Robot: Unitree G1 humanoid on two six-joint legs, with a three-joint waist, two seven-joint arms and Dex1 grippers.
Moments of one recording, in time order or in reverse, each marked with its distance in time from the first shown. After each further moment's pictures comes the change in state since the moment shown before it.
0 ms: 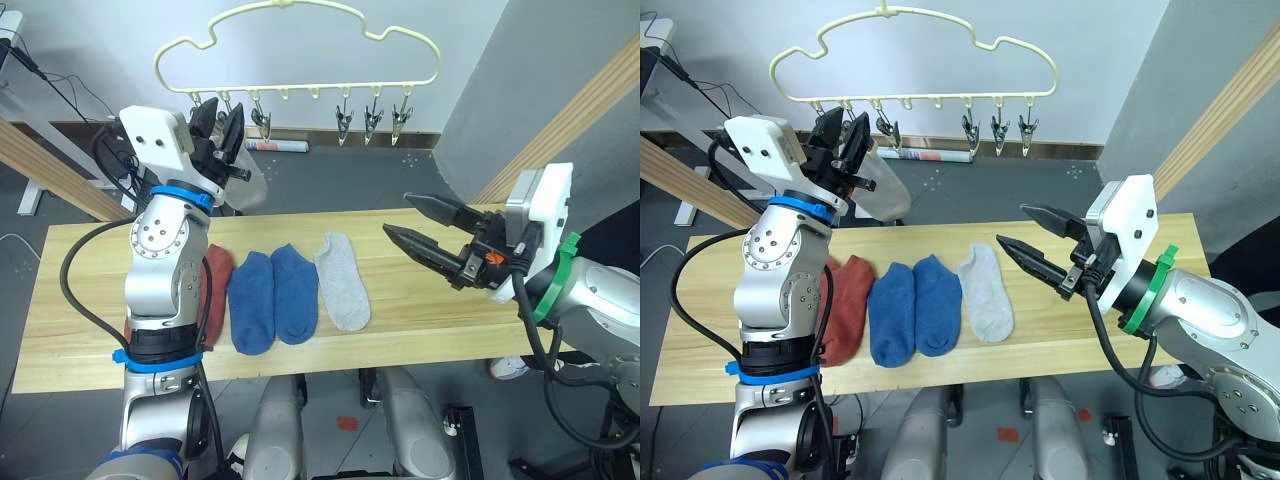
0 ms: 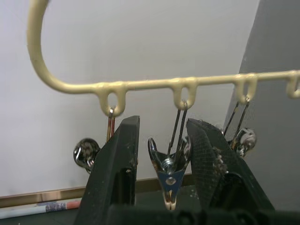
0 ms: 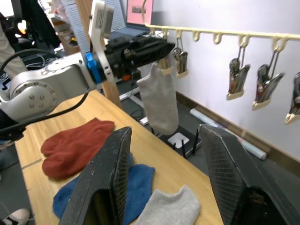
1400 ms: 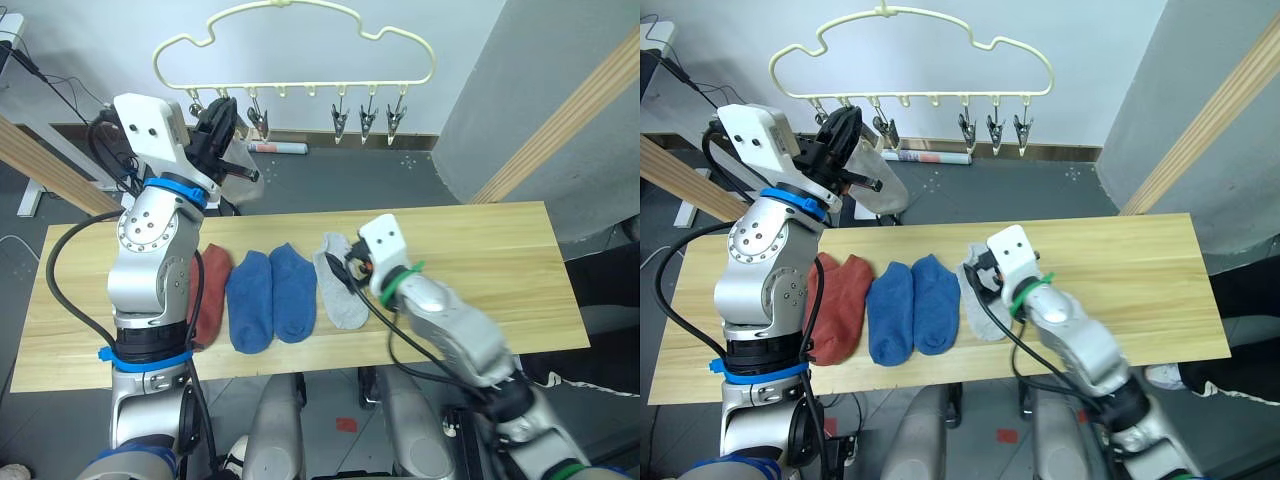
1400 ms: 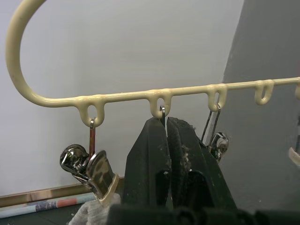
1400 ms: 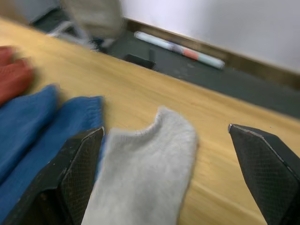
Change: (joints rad) left arm -0.021 0.048 0.005 -0.041 -0.049 0.108 -0.068; right arm -0.130 0.633 0.532 0.779 -0.786 -0.150 -0.321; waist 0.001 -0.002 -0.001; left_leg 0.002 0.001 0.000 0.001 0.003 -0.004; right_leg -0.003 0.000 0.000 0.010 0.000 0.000
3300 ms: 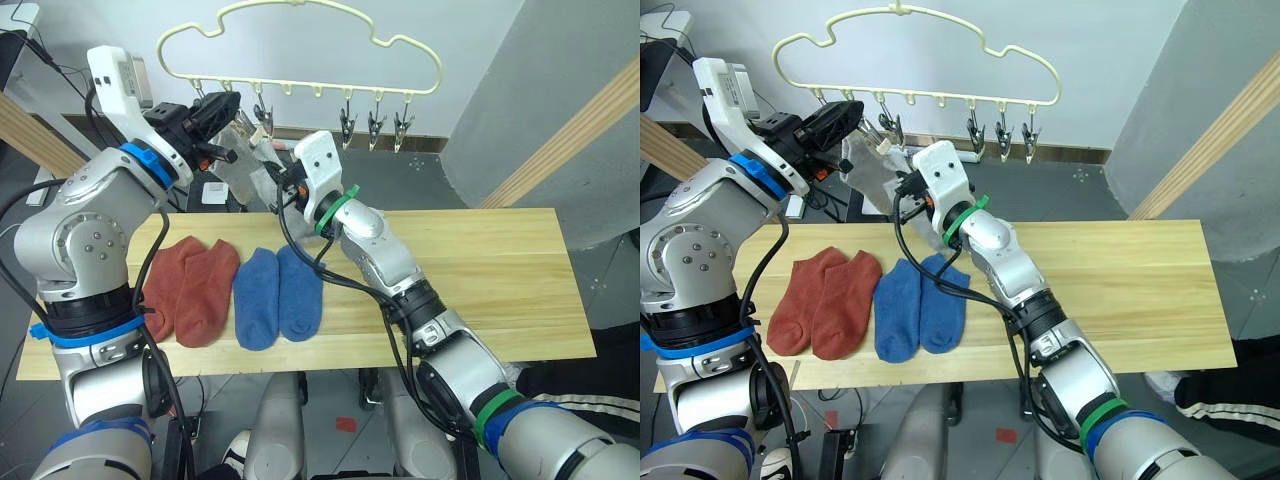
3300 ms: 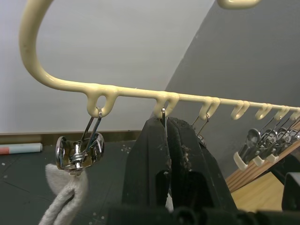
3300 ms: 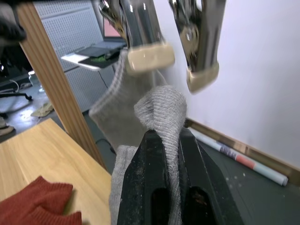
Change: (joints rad) left arm -0.158 0.174 0.137 0.030 -0.402 0.511 -0.085; right arm -0.481 0.233 -0.172 0.631 -0.062 -0.586 0.356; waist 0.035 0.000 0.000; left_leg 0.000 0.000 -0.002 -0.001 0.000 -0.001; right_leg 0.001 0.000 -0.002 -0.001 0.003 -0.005
